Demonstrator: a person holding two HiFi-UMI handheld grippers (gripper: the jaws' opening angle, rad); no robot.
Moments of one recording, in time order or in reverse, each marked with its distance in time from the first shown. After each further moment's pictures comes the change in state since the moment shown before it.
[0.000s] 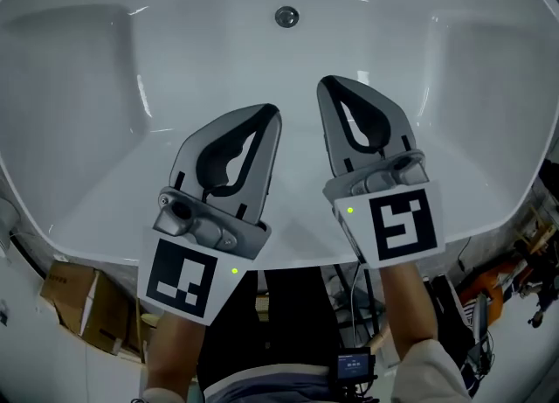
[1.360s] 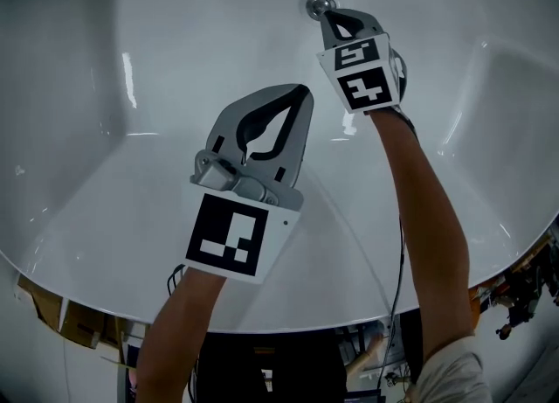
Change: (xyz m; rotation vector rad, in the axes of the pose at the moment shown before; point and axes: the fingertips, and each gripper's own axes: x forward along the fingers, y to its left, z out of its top) left arm 0.064 0.096 -0.144 -0.085 0.154 0.074; right arm 0.274 -0.056 -0.175 -0.294 0.354 0.032
